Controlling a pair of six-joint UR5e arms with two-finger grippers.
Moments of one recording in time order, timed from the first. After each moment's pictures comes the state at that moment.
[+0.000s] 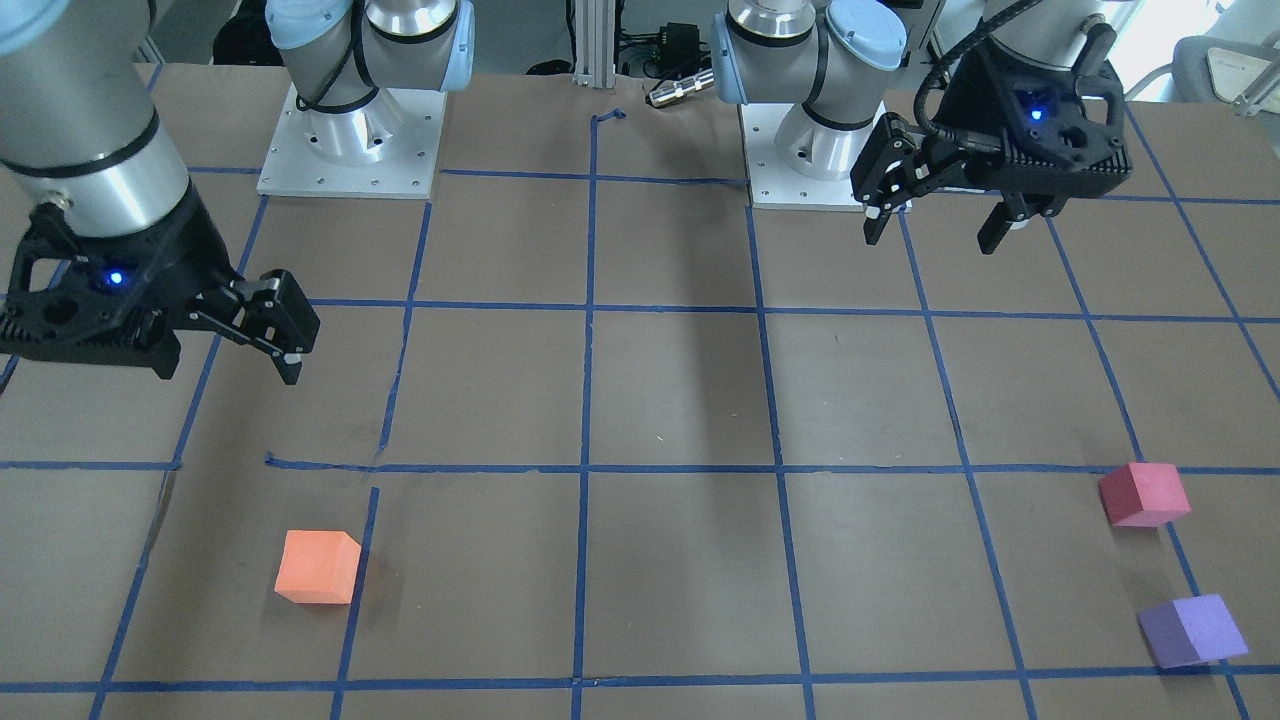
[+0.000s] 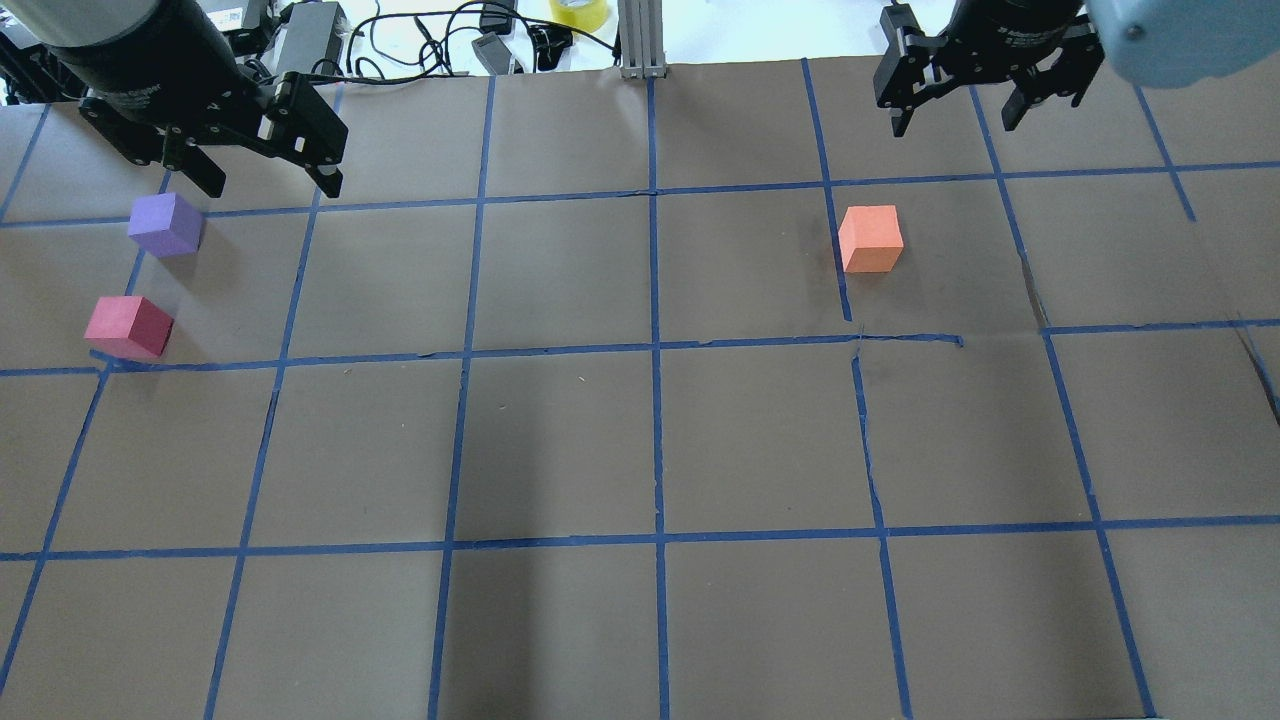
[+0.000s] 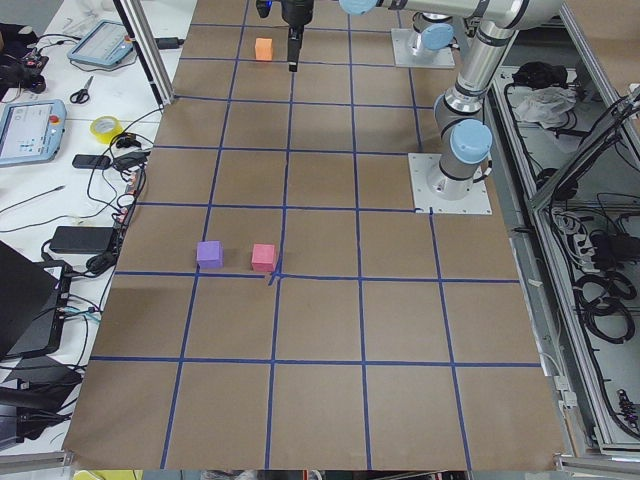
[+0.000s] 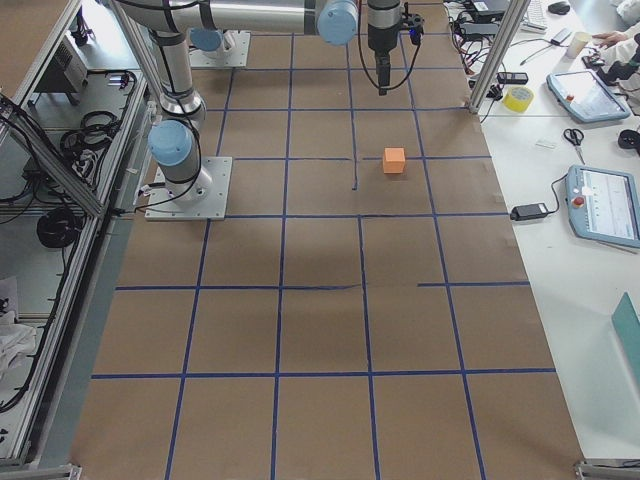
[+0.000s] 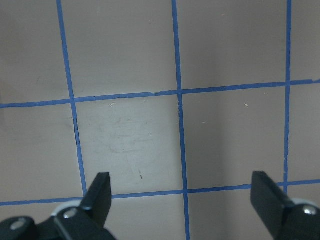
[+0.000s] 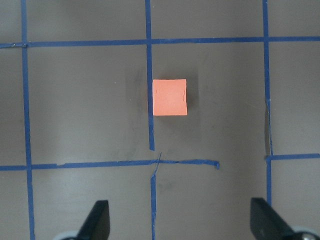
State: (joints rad) left arm -1.51 -1.56 -1.46 -1.62 1.56 0.12; right arm 1.54 -1.36 1.42 -1.77 -1.60 -0.01
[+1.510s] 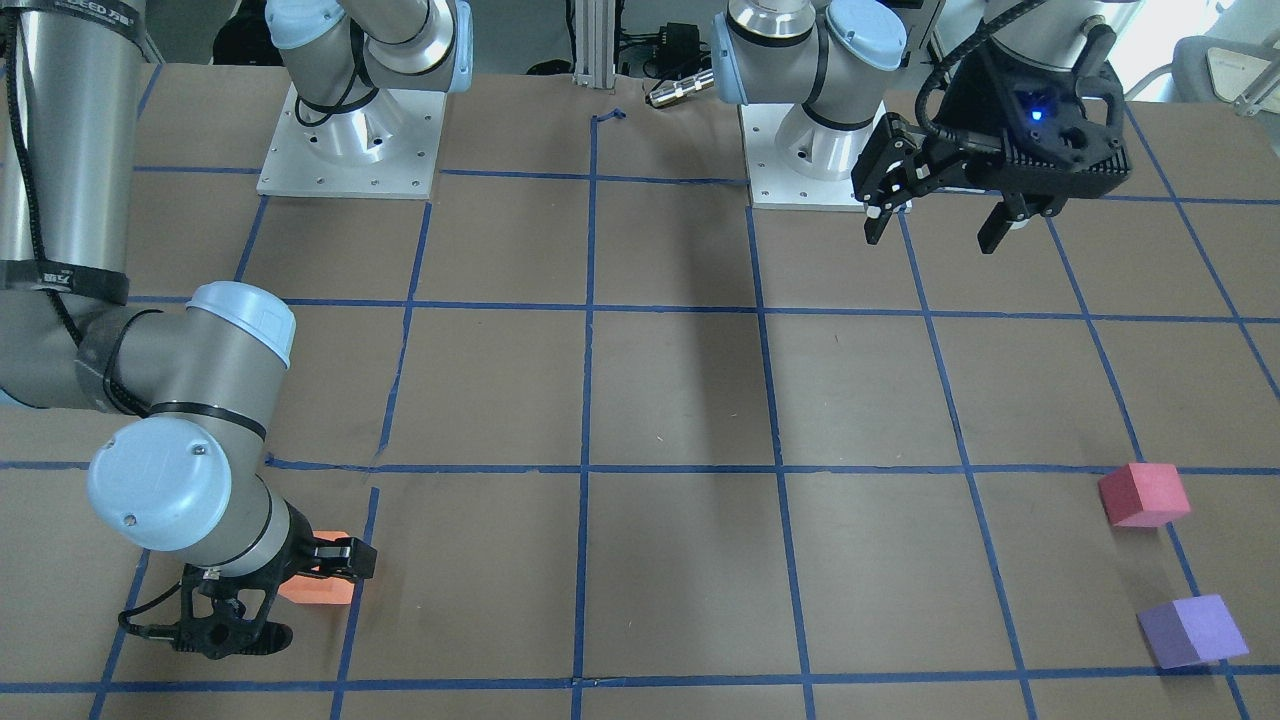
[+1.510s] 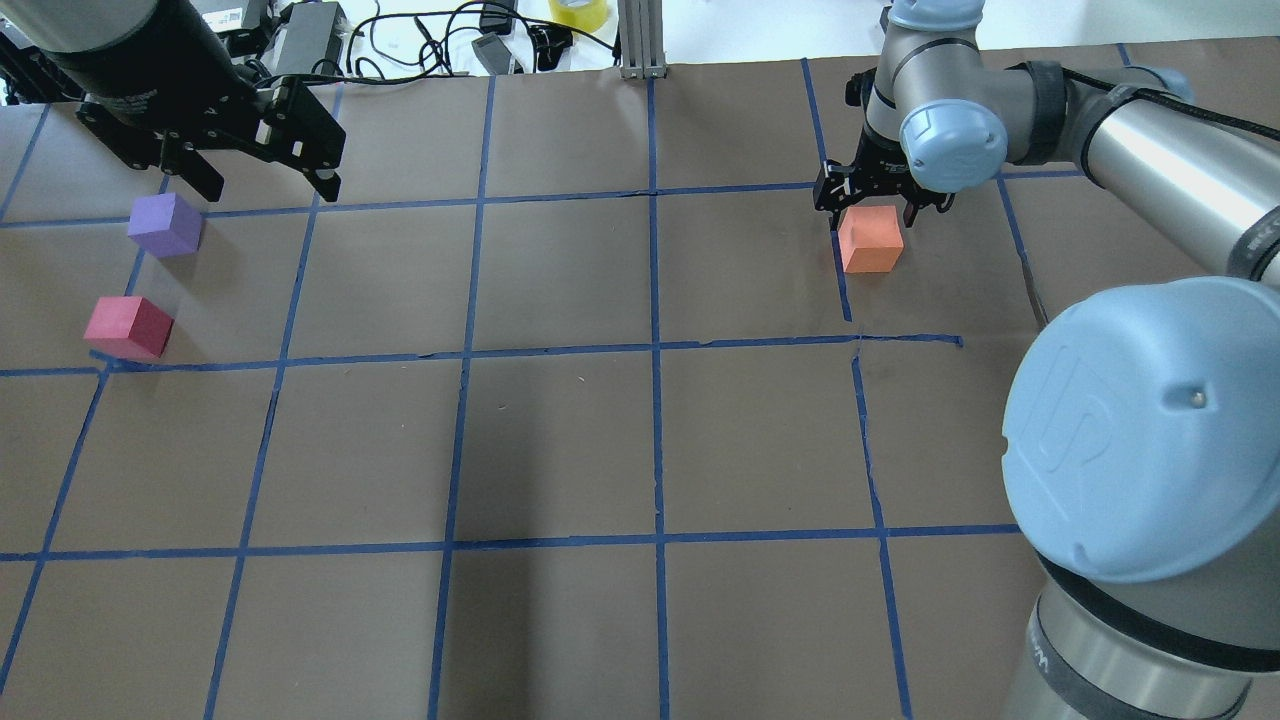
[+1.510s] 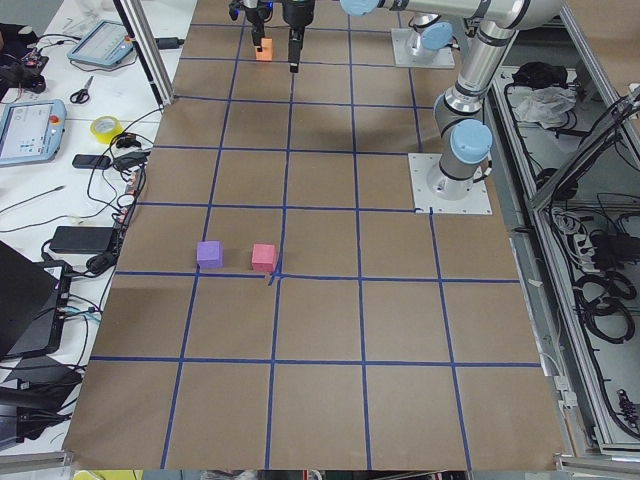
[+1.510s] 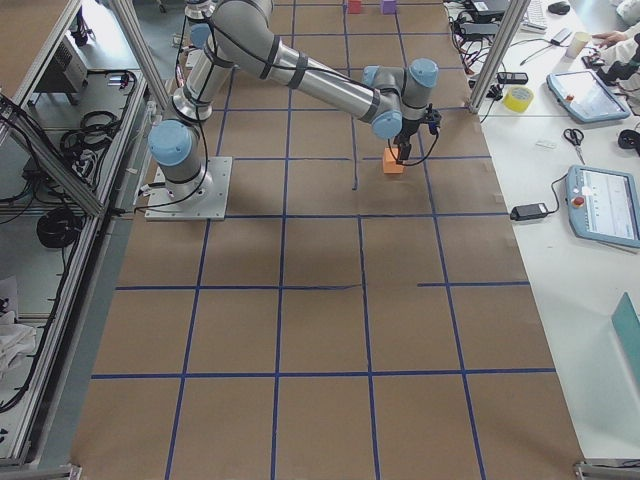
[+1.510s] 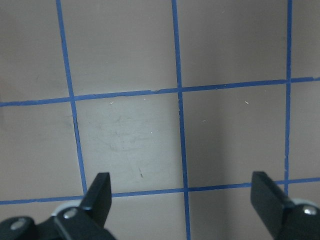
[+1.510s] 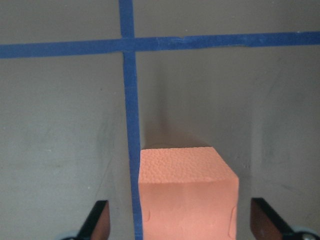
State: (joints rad) left arm -1.51 -1.55 -1.47 -1.62 1.56 0.12; right arm 1.53 -0.95 1.44 -2.02 -1.61 0.00
